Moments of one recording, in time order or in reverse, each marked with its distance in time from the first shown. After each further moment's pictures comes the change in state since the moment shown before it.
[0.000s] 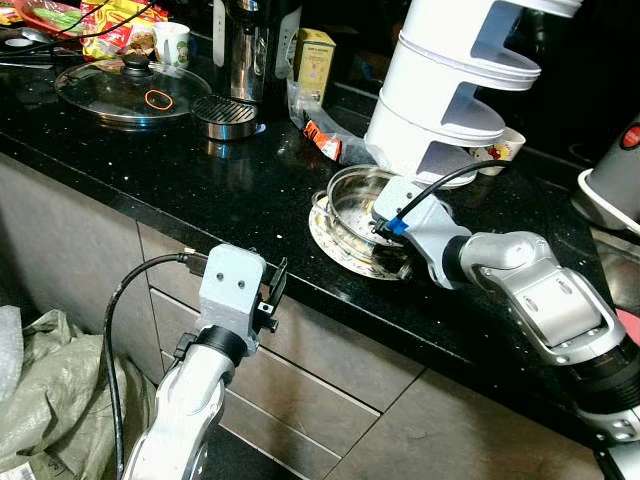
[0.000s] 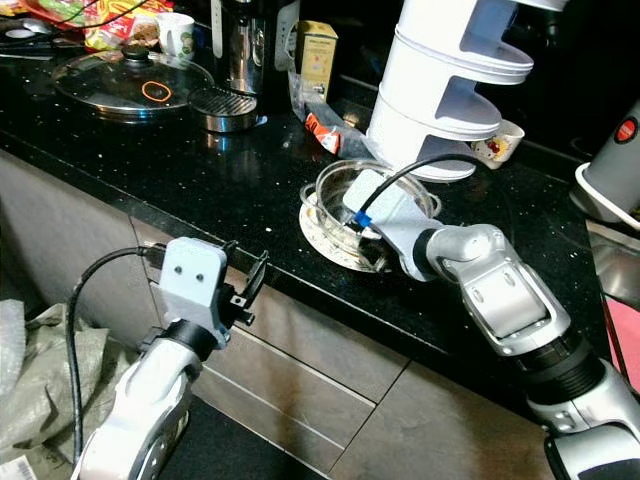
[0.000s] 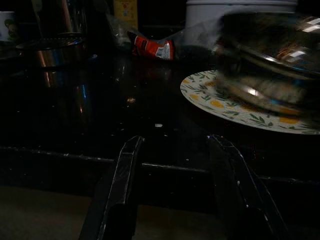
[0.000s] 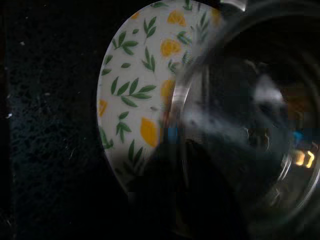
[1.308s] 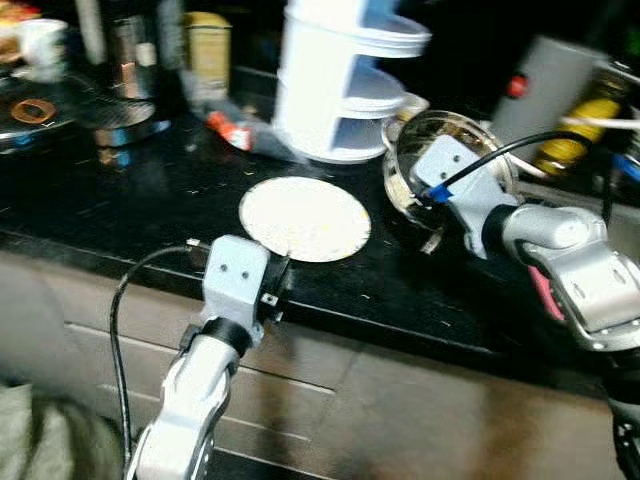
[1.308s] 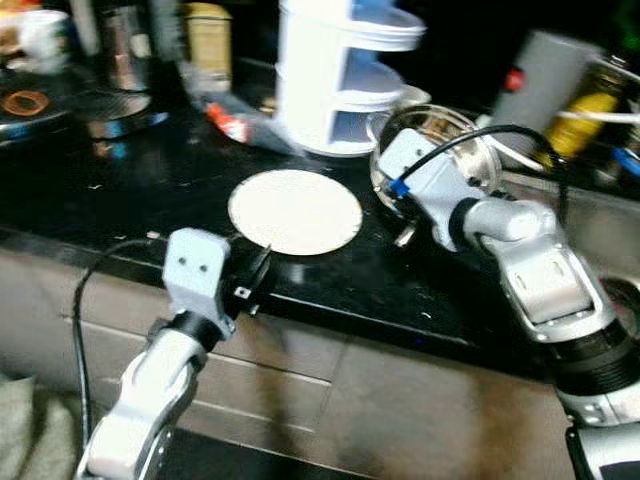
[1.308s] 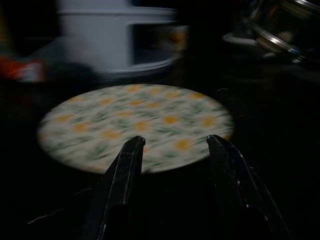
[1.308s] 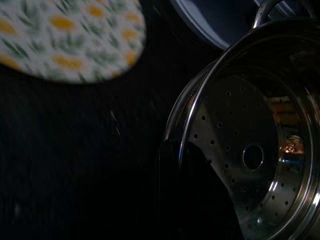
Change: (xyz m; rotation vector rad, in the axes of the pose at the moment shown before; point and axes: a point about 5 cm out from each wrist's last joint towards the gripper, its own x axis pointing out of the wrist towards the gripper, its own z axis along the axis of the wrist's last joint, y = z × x) left arm 0.007 -0.006 0.005 -0.023 -0.022 -0.038; right arm -0.029 -0.039 -0.001 -0.005 -0.073 -0.193
